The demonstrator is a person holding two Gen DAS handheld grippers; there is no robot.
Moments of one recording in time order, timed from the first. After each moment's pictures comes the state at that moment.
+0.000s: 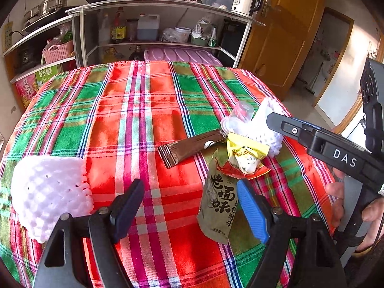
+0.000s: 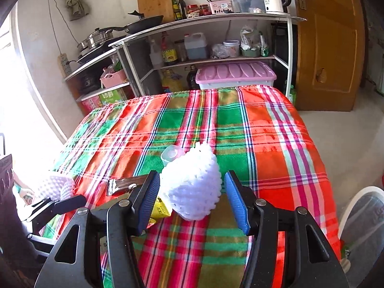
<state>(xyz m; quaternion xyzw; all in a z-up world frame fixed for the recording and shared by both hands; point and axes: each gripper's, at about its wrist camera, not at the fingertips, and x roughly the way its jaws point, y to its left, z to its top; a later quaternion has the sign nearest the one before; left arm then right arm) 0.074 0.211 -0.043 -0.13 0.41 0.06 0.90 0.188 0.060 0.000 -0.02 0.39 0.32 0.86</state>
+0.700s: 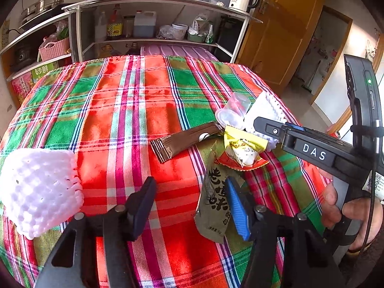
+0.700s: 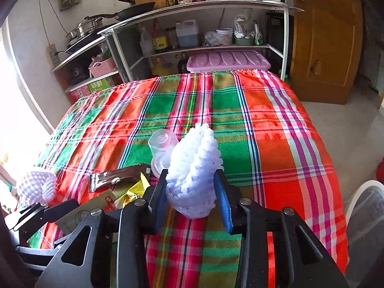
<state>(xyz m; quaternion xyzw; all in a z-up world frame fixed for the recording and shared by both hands) 0.074 0.205 -0.048 -0.13 0.42 0.04 0.90 0.197 0.069 -0.022 -0.04 0.42 0.28 0.86</state>
